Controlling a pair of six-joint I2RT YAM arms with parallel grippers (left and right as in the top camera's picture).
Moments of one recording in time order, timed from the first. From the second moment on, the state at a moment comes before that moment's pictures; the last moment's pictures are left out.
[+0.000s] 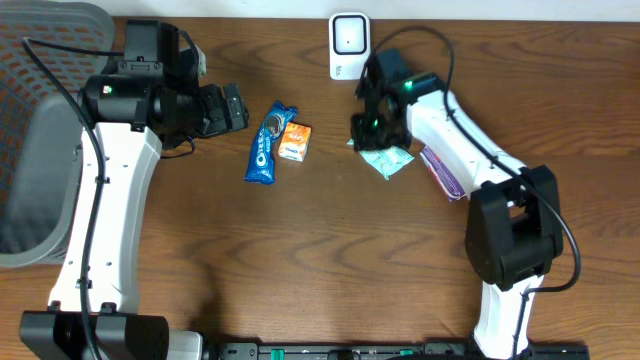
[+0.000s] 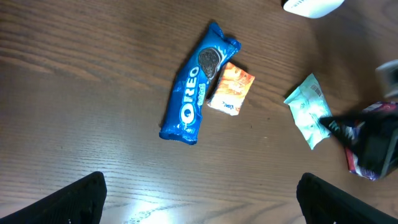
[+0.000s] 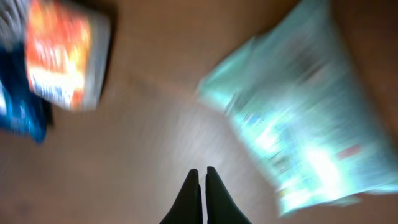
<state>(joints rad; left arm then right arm) -0.05 1.59 1.64 -1.18 0.22 -0.29 0.39 2.08 1.69 -0.91 -0.21 0.26</state>
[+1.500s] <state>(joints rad) -0.05 1.59 1.64 -1.18 0.22 -0.29 0.40 2.10 1.69 -0.98 -0.28 0.04</state>
